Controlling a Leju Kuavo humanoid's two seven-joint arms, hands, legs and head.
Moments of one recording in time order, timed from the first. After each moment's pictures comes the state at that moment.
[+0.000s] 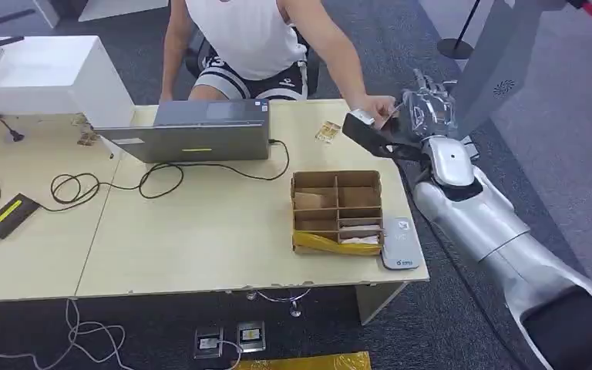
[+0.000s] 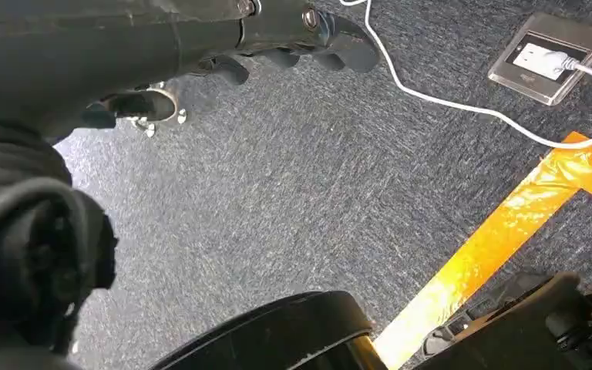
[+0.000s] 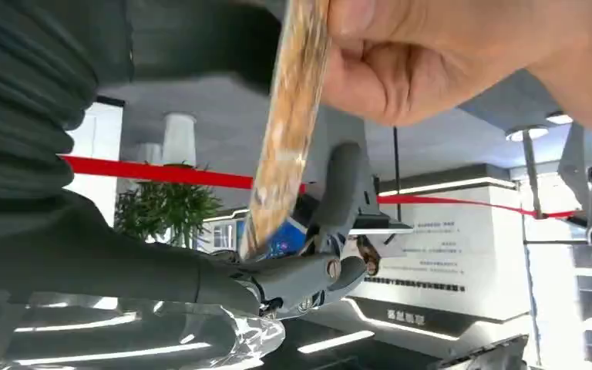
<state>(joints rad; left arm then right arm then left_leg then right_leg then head) -0.19 -0.01 -1.19 -0.33 0.14 0.52 0.27 -1.03 -0.23 0.86 -0.92 0.89 -0.30 0.45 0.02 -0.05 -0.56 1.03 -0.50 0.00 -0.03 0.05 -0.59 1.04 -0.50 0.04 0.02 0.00</state>
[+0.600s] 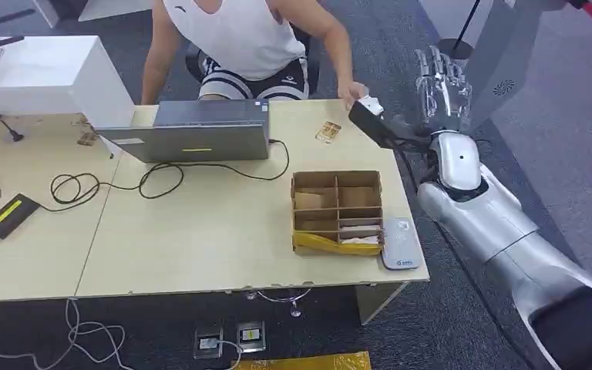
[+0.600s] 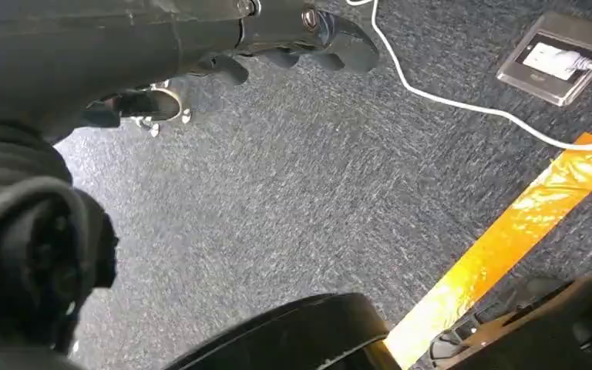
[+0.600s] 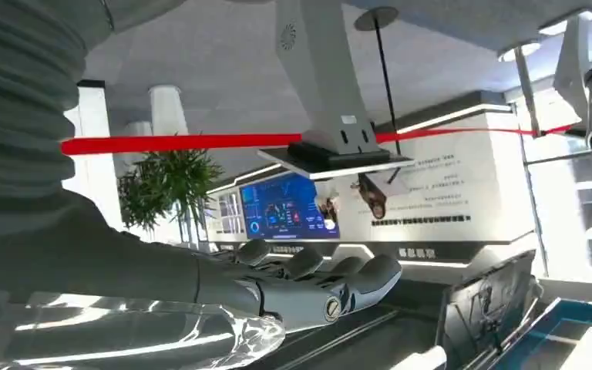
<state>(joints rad) -0.17 -0.01 -1.19 -0.33 0.13 0.53 0.26 -1.04 -0.28 0.88 -0.99 0.95 -0.45 0.52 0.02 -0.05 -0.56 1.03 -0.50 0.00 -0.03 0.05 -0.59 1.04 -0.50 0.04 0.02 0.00</state>
